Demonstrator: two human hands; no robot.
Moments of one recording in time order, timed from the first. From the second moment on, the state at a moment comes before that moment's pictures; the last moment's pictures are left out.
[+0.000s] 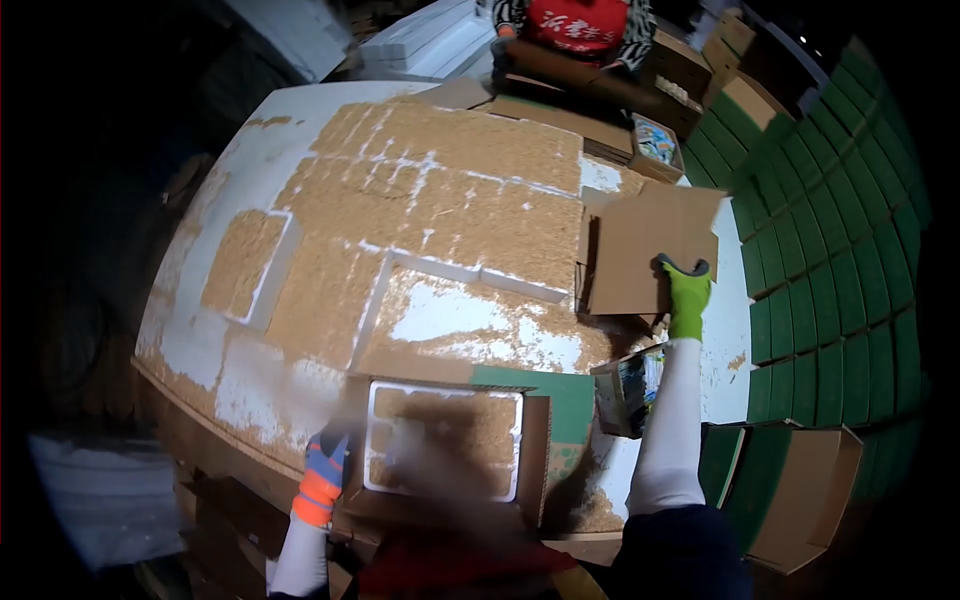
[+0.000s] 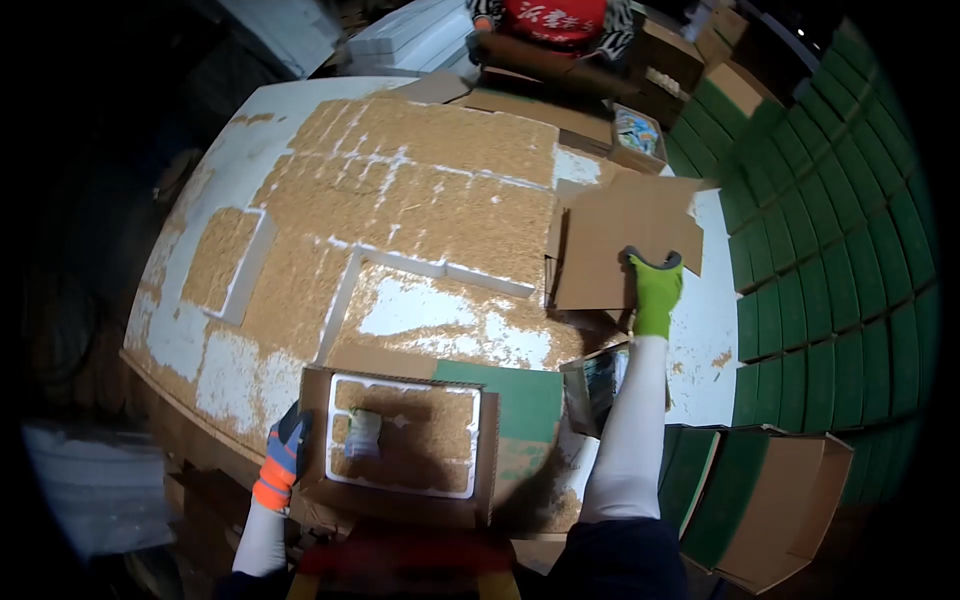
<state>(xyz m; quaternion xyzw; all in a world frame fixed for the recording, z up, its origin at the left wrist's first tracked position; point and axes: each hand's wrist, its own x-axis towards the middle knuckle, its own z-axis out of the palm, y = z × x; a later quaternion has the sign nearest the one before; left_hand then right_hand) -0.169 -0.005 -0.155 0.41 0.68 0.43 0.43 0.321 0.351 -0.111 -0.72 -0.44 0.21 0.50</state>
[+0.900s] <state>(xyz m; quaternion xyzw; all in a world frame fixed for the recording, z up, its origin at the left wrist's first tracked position) -0.183 0.272 -0.096 0.77 0.59 0.05 0.22 0.197 0.131 -0.040 -0.57 -0.65 0.27 0.43</state>
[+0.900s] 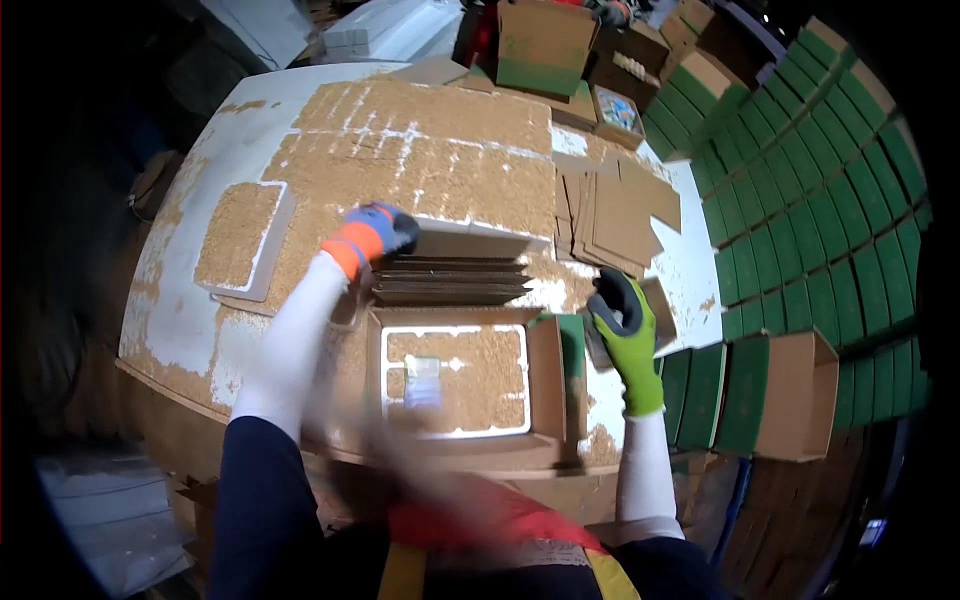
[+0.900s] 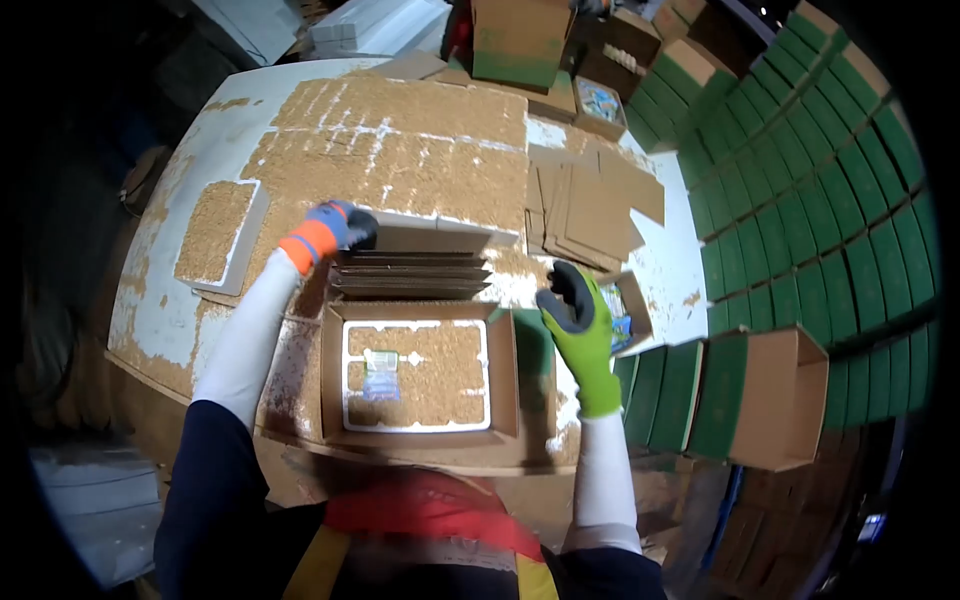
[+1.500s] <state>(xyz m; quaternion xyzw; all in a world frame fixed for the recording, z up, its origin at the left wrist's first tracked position) -0.162 0.036 0.037 0.89 0.41 0.19 -0.04 0.273 0.130 -0.082 -0.59 -0.57 0.19 0.53</state>
